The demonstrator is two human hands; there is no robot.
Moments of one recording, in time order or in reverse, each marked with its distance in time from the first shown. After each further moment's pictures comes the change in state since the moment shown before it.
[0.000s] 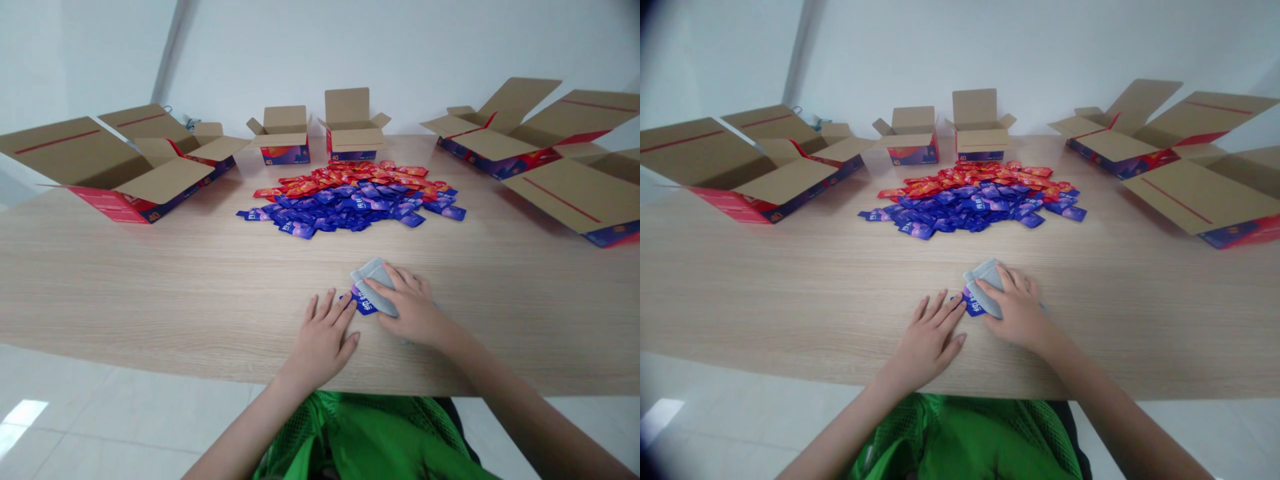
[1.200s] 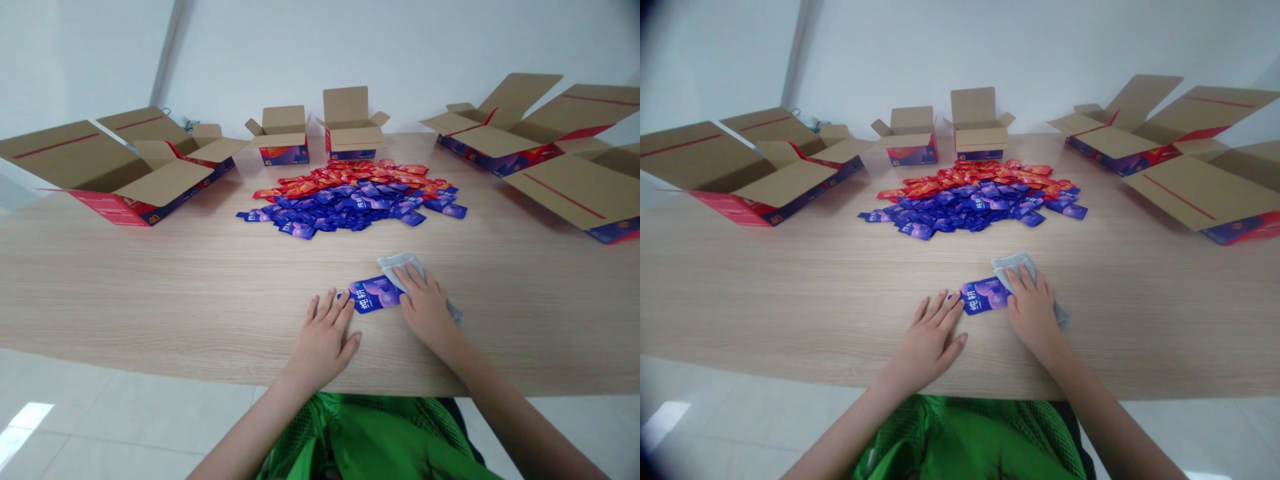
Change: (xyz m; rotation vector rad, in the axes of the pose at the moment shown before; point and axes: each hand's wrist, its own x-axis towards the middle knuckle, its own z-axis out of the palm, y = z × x) left_hand 0.001 0.002 -0.003 -0.010 -0.004 -0.032; right_hand -0.002 0.020 0.023 0.029 0.230 0.271
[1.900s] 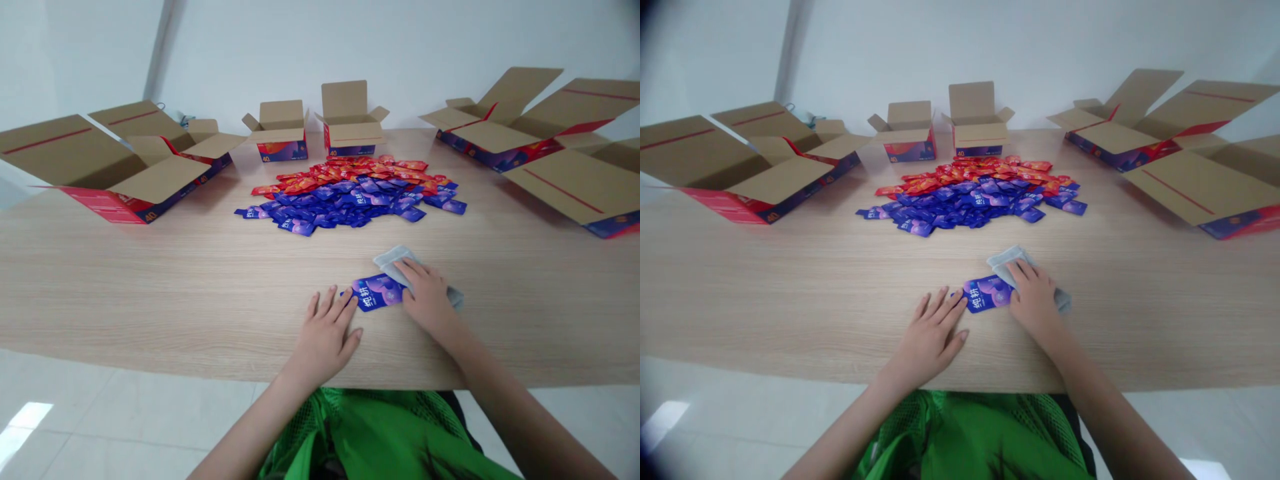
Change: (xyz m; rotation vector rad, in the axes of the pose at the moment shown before) left_hand -0.002 -0.004 0.007 0.014 0.052 0.038; right_hand 0.013 0.012 -0.003 -0.028 -0.041 0.029
